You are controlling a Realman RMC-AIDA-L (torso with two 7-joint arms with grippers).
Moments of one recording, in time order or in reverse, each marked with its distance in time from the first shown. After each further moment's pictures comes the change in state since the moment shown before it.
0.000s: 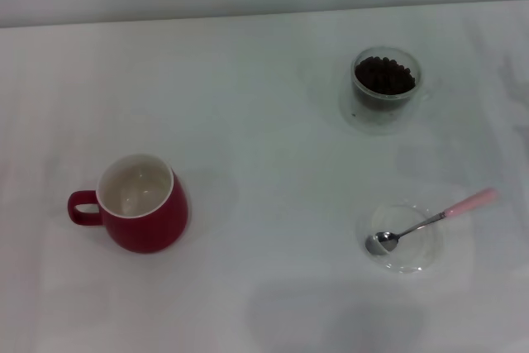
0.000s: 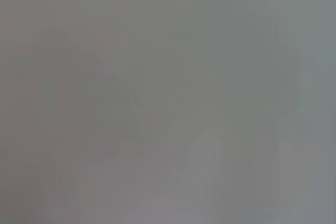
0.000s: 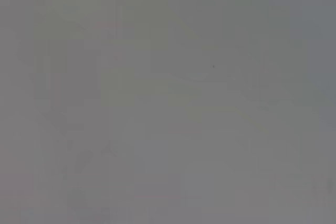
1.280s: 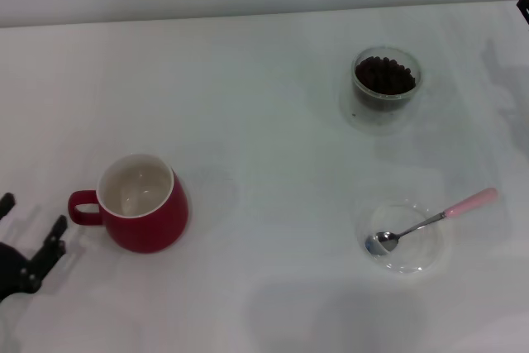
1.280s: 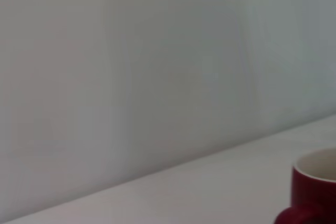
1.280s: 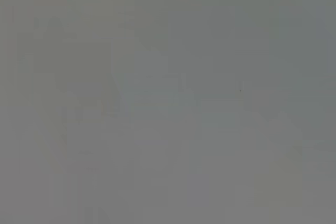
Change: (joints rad) left arm 0.043 0.006 0.190 -0.092 0.410 -0.007 0.008; right arm 0.058 0.005 0.008 -0.016 0.002 0.010 0.007
